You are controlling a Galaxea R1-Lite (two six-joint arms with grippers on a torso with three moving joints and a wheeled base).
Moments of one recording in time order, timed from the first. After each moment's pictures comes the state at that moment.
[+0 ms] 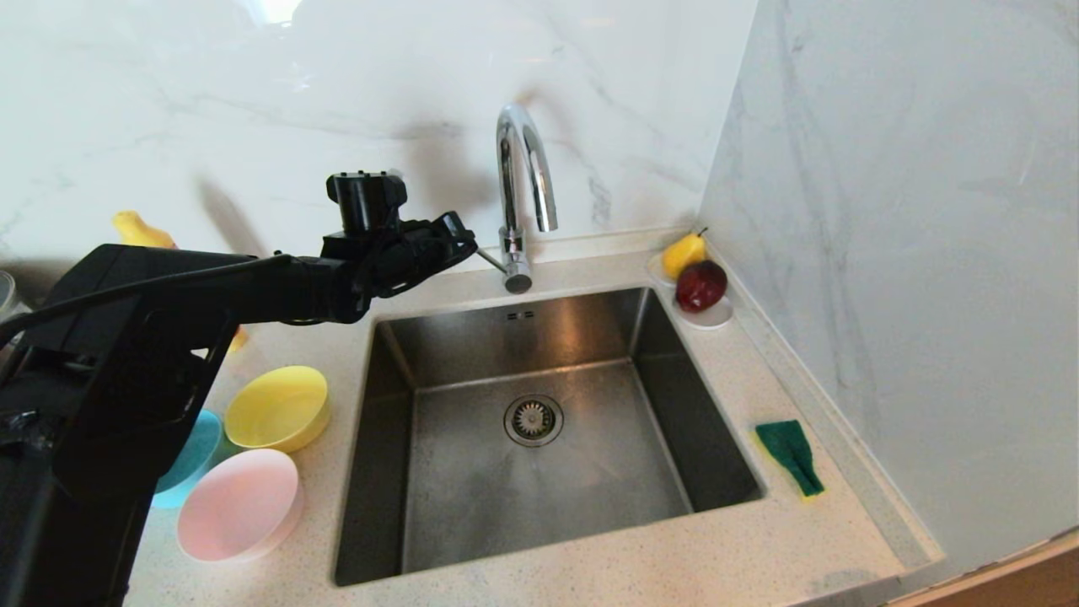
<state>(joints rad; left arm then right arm) -0.23 2.35 -1.92 -0.37 -0.18 -0.53 0.01 0.00 0.00 0.00 0.01 0.00</state>
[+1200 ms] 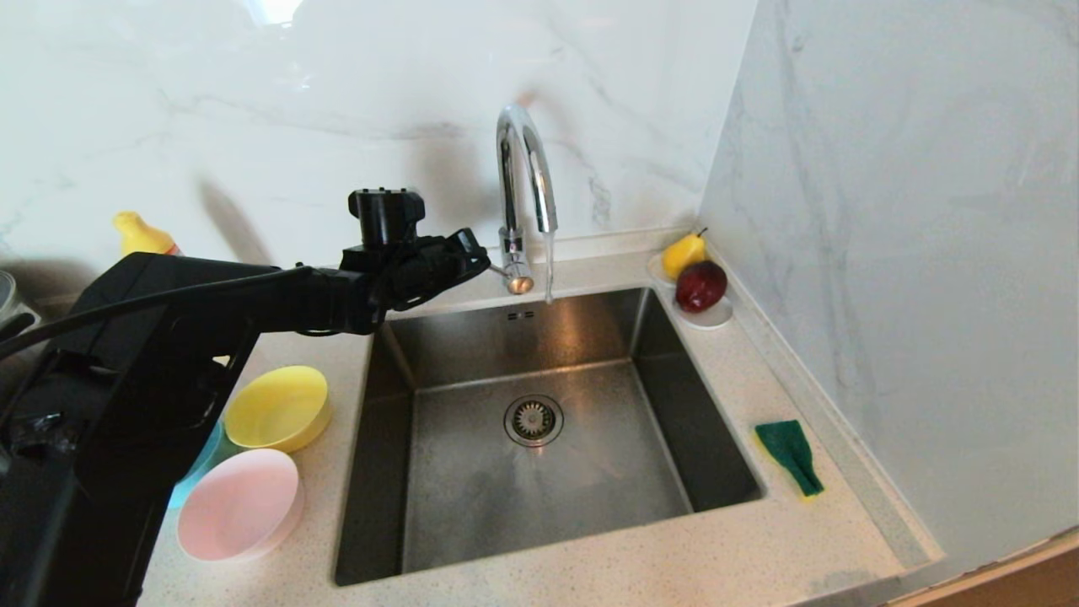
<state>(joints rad) -0.26 2.38 -1.90 -0.36 -0.16 -0.53 0.01 0.00 0.00 0.00 0.01 0.00</state>
